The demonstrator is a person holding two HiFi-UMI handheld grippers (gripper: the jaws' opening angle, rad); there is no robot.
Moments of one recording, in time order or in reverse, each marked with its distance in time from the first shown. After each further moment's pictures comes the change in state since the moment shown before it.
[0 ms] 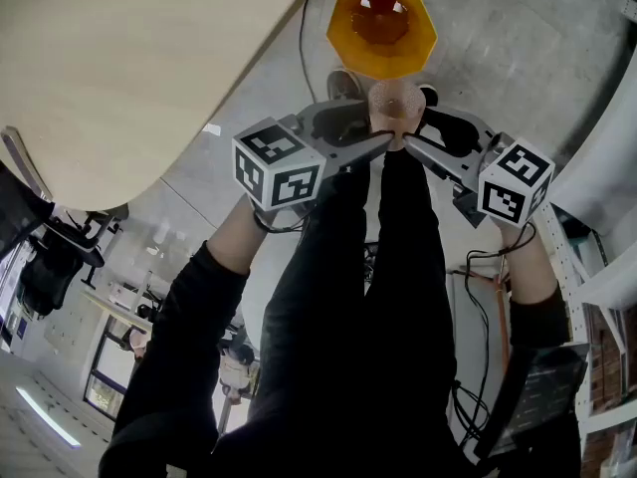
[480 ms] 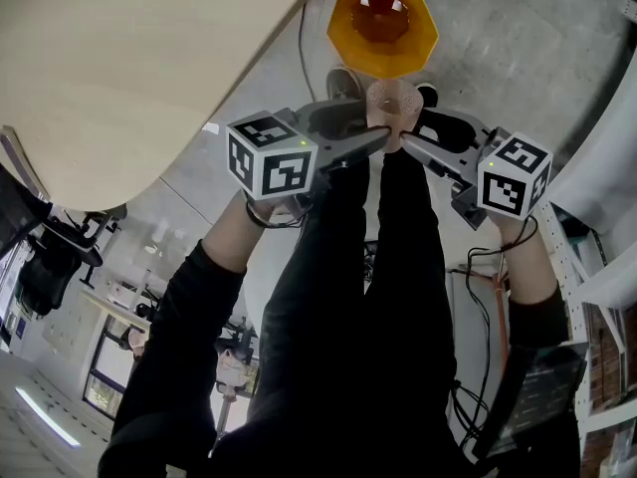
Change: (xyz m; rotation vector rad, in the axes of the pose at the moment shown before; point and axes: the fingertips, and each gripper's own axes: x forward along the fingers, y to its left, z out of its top) left arm -0.003 0.005 0.001 -0.121 0.014 -0.025; right arm 0.004 -0.001 -0.004 0.105 0.047 0.010
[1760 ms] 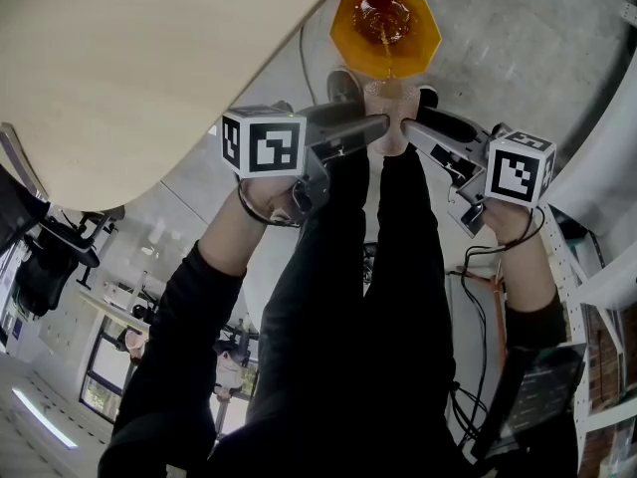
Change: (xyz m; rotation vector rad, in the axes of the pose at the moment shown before) left arm 0.001 0.006 0.010 -0.312 -0.024 -0.039; right arm -0.001 -0.007 0.017 0.314 -0.063 -0.011
